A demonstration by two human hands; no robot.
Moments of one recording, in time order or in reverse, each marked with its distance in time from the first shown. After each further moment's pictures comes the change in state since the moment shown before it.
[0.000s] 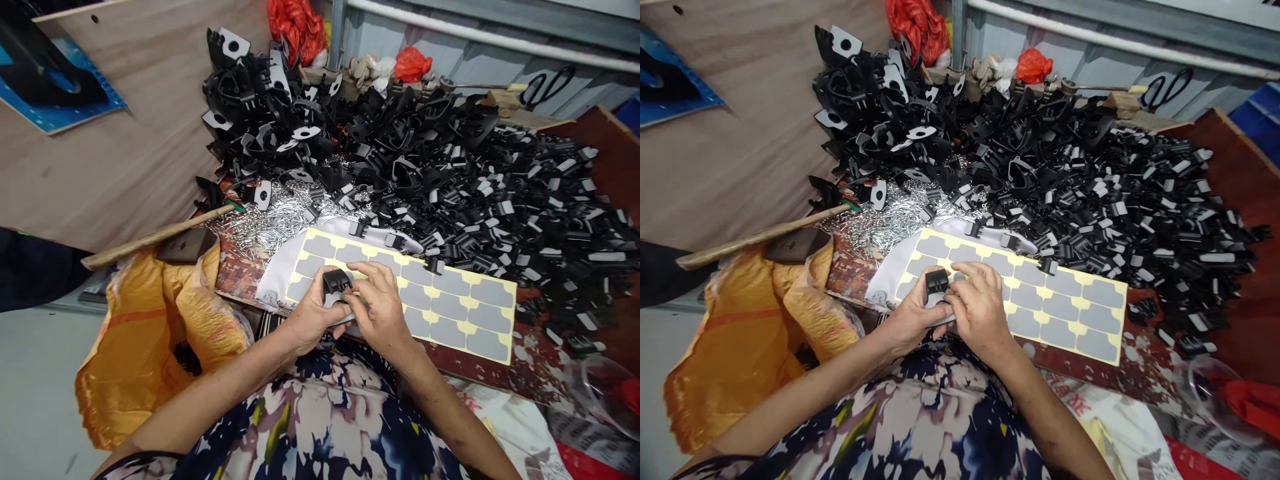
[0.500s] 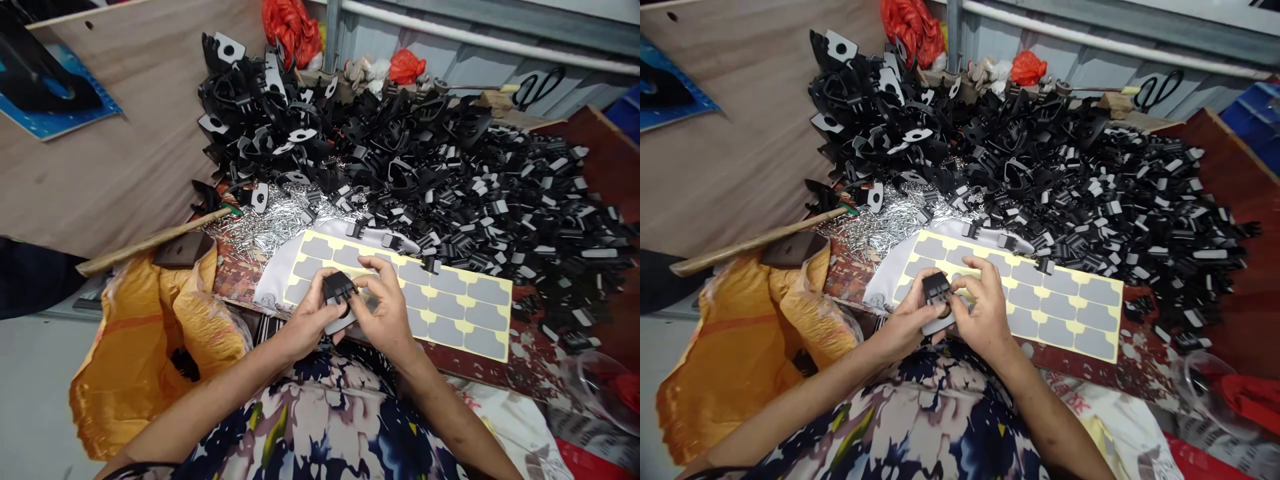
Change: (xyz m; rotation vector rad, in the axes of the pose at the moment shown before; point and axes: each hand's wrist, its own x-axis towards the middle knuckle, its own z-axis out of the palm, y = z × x) left_hand -0.003 -0.001 -0.005 -0.016 -0.092 0.053; right_hand 0.001 -0.001 0.003 0.154 0.127 0.177
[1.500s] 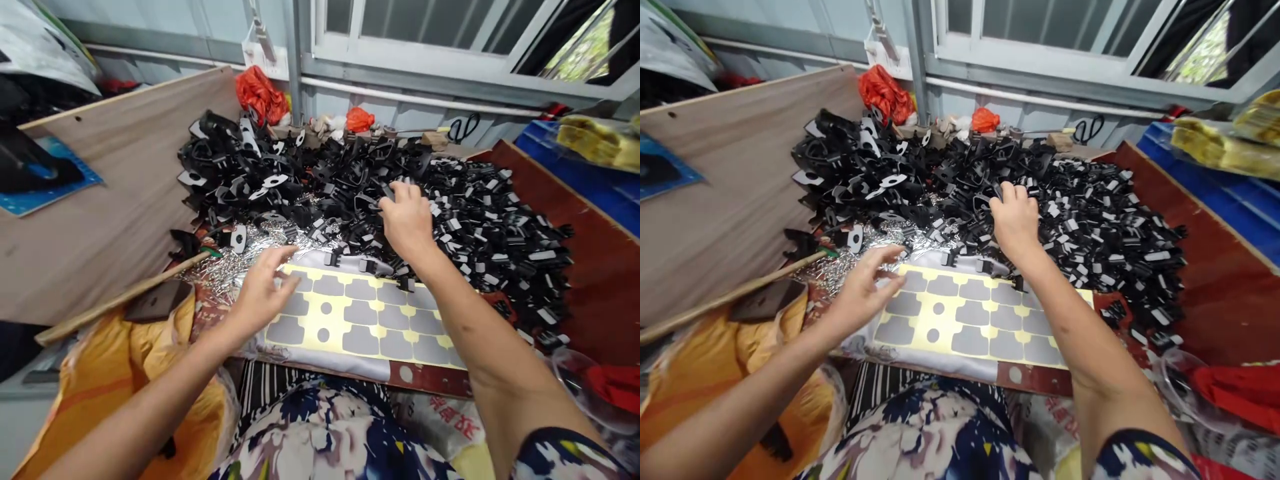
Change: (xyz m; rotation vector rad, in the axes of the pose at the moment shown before) left_hand 0.061 0.098 -0.026 1.027 0.256 0.439; right_hand 0.174 0.069 -0.099 -0.847 0.118 -0.191
